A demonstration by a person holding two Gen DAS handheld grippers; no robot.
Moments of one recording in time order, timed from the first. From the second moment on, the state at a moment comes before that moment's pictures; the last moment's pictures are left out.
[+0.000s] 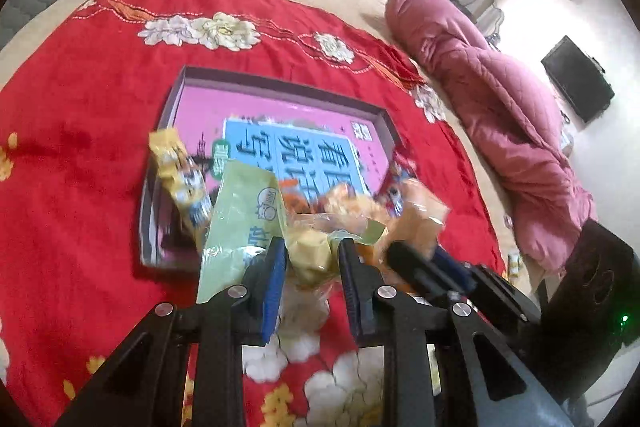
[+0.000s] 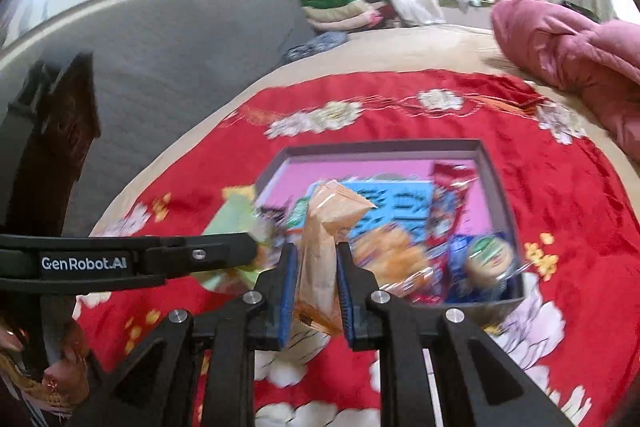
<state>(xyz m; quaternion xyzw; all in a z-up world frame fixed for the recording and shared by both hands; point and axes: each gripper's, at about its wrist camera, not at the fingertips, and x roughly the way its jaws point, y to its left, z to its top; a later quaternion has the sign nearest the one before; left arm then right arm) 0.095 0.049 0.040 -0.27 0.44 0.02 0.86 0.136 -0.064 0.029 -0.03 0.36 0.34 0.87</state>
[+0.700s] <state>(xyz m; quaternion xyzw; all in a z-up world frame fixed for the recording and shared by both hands) 0.139 0.065 -0.001 -0.23 0.46 0.08 0.85 0.194 -0.099 -0.004 -0.03 0.38 0.23 0.90</state>
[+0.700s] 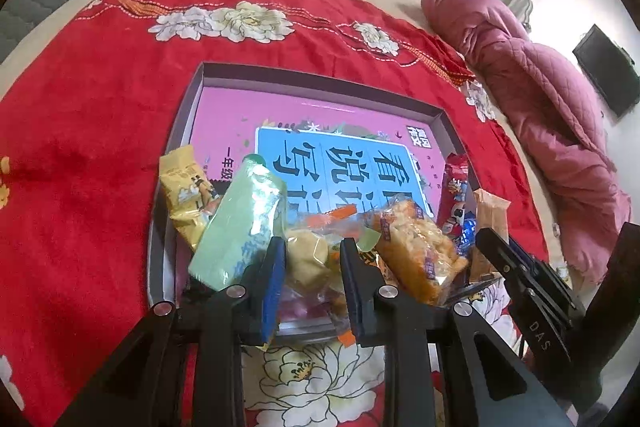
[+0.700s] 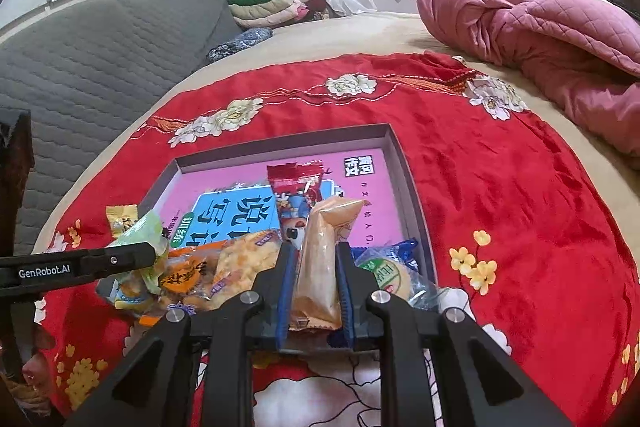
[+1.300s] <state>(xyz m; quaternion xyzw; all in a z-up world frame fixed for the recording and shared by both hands) 0.082 0.034 0.028 -0.20 0.46 0.09 0.86 0.140 -0.114 0.021 -0.01 0.38 0.23 0.89</state>
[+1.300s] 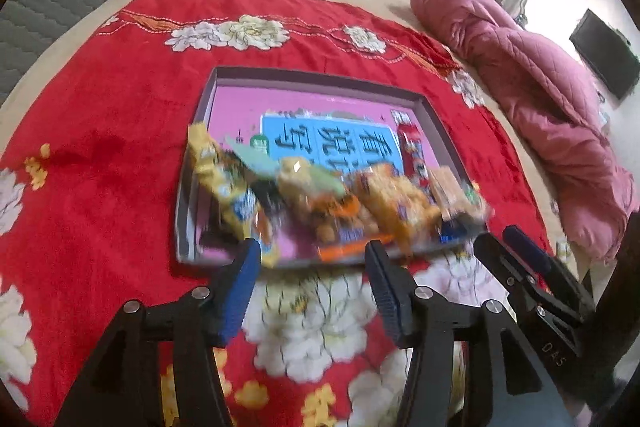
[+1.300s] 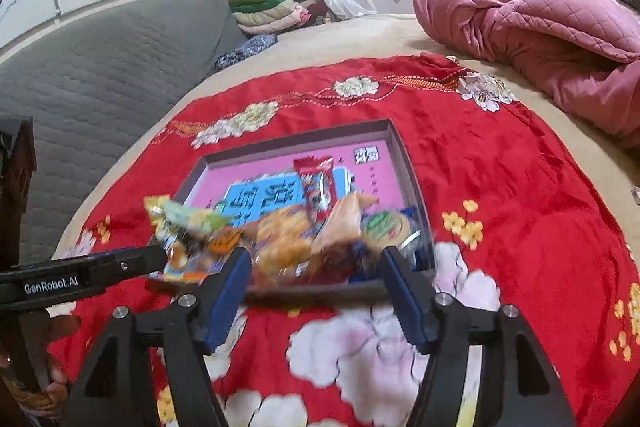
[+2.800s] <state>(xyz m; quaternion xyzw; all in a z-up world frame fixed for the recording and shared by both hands) 0.022 -0.007 0.028 -0.15 0.48 0.13 0.85 0.074 -0.121 0.030 -0.09 0.38 0.20 0.90</state>
